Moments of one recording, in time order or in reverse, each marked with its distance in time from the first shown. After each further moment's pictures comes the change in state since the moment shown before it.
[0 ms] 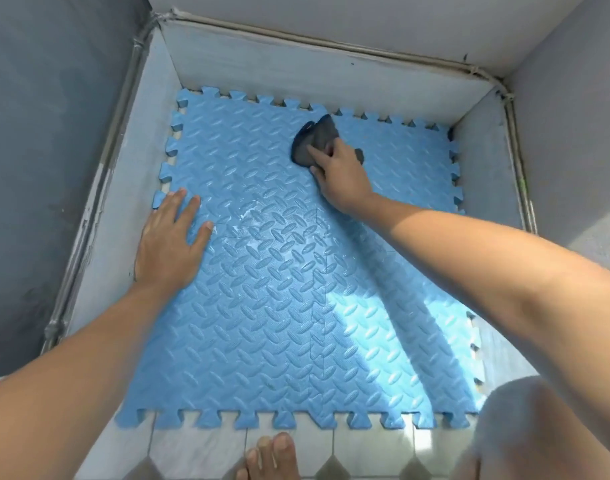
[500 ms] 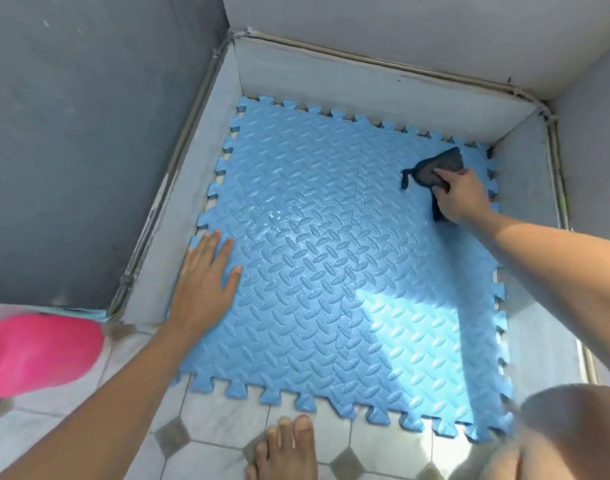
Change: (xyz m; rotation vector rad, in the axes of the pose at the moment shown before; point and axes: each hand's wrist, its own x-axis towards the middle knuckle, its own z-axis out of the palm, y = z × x) left_hand -0.098 -0.017 0.001 0.023 -0.011 0.045; right_hand -0.045 0.121 -0.047 -0.043 0.005 0.317
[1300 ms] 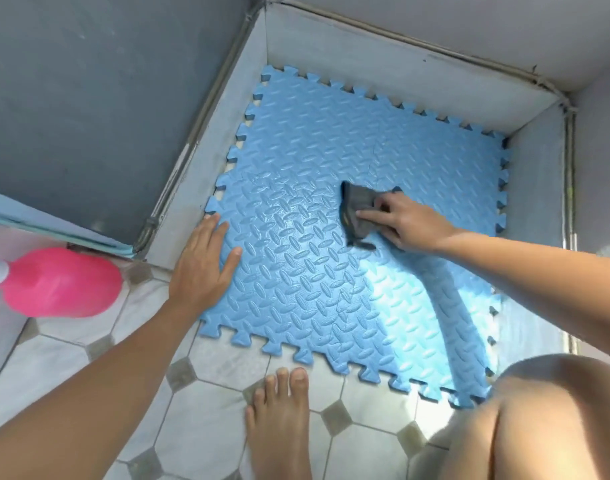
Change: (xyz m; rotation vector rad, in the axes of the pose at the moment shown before) left_hand -0.051 -0.005 -0.007 -0.075 0.070 -0.051; right_hand -0.091 -0.065 0.022 -0.125 -0.184 -0.965
